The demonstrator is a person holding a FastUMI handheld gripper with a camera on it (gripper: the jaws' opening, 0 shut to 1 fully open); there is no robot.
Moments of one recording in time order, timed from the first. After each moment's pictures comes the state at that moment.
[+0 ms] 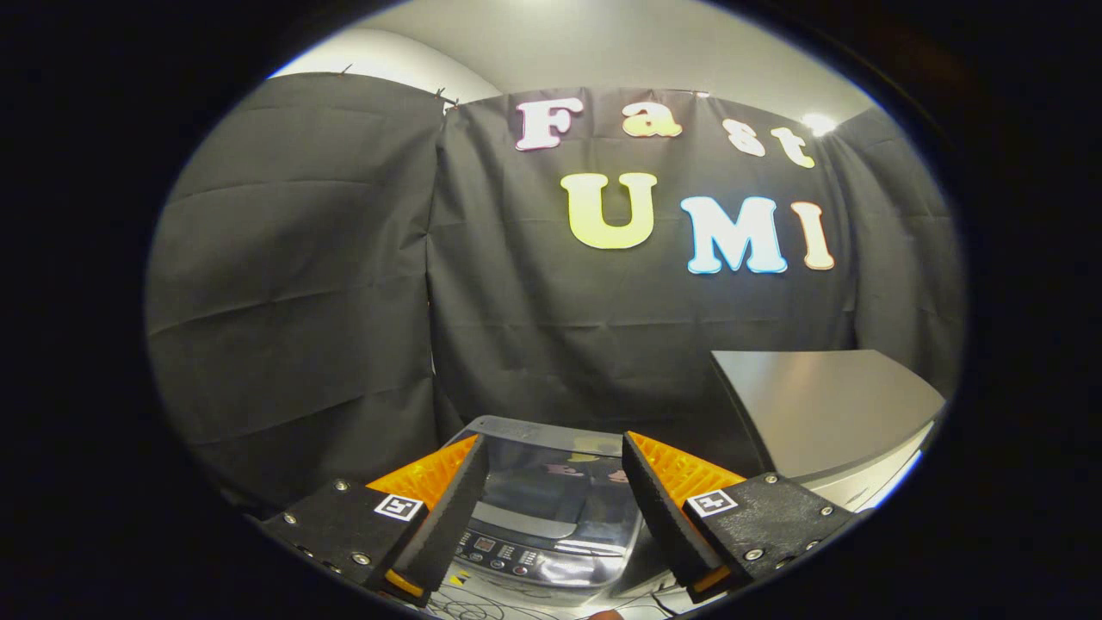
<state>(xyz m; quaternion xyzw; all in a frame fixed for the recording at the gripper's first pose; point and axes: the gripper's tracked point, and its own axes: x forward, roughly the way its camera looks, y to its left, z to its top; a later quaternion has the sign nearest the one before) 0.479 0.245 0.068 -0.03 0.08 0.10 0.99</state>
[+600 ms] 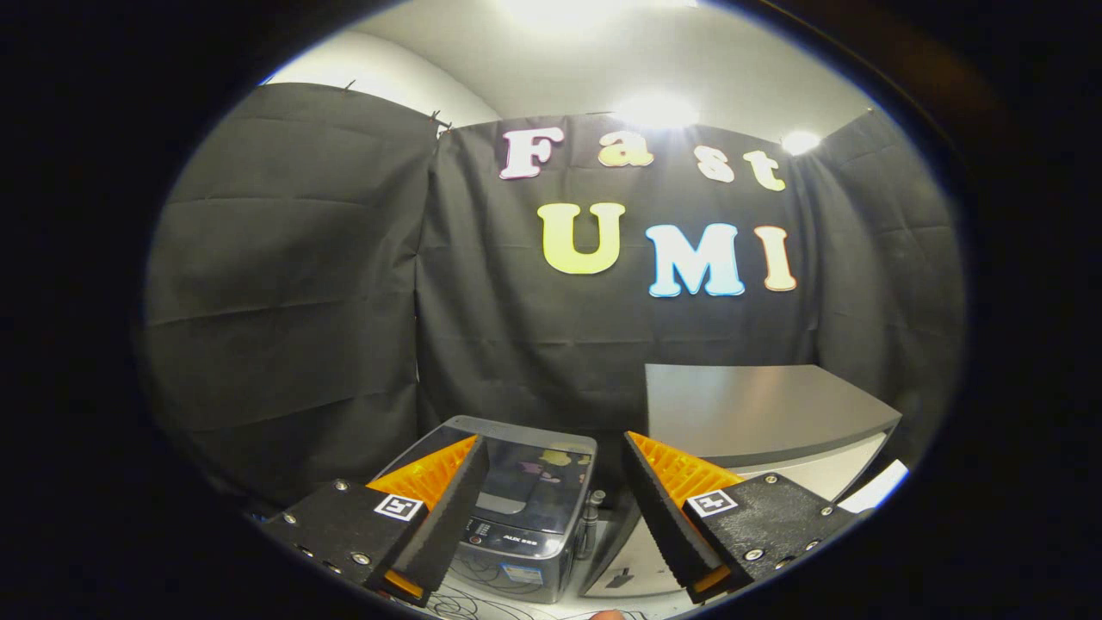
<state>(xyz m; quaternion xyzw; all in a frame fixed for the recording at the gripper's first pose) 0.448 0.207 0.082 -0.03 0.04 0.07 1.00</state>
